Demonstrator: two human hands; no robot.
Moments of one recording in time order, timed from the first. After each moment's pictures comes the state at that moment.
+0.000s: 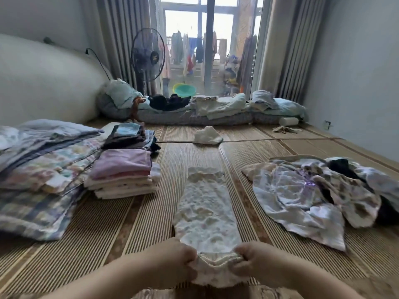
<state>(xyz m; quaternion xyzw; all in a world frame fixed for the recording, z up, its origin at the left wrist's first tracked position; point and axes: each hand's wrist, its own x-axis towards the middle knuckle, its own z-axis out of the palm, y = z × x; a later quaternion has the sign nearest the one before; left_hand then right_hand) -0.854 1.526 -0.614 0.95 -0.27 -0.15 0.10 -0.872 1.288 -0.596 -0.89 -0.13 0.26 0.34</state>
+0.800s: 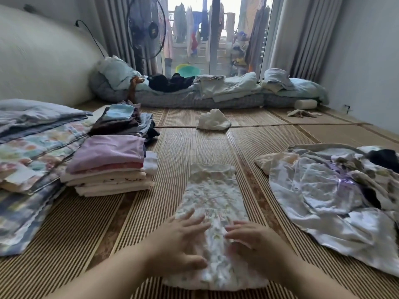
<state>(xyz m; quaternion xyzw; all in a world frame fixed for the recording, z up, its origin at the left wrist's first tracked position) -0.754 1.537 -0.671 0.94 -0.29 -0.09 0.13 -0.759 1.287 -0.678 -0.91 -0.26 -0.04 0.31</state>
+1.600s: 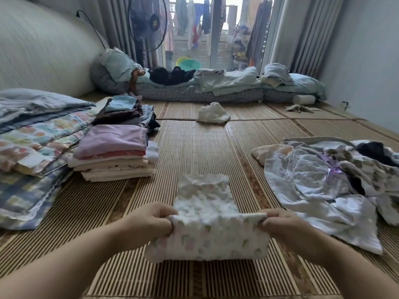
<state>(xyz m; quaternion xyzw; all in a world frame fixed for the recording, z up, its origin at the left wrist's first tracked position) -0.799 1.568 -0.623 0.79 -0.20 -0.24 0.54 -0.800 1.254 -0.623 -0.73 -0.13 0.24 0.62</state>
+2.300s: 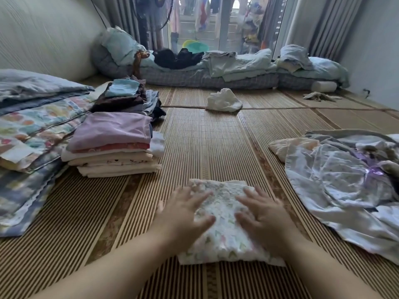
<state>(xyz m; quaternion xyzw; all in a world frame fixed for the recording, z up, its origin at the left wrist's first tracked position) -0.747 1.529 -0.678 0.96 -0.09 -0.05 0.25 -0.731 1.306 -0.680 -0.96 -0.13 0.02 0.23</state>
